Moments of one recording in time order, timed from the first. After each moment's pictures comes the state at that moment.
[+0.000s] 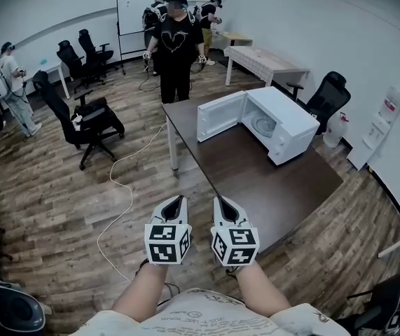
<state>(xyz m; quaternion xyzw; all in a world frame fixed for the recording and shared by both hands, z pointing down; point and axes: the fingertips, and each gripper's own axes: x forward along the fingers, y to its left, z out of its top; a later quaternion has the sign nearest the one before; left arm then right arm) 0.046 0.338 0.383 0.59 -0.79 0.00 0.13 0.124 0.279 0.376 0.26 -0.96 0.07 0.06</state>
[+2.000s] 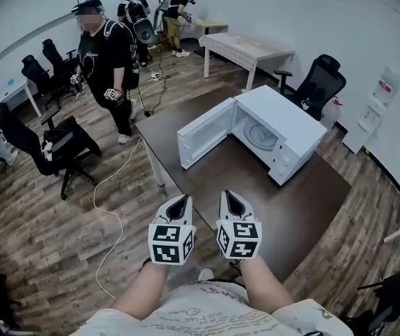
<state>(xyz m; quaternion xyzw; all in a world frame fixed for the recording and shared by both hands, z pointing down) -0.082 0.096 0.408 0.67 -0.73 0.03 0.13 0.003 0.031 0.412 0.37 -0.92 0.08 0.08</state>
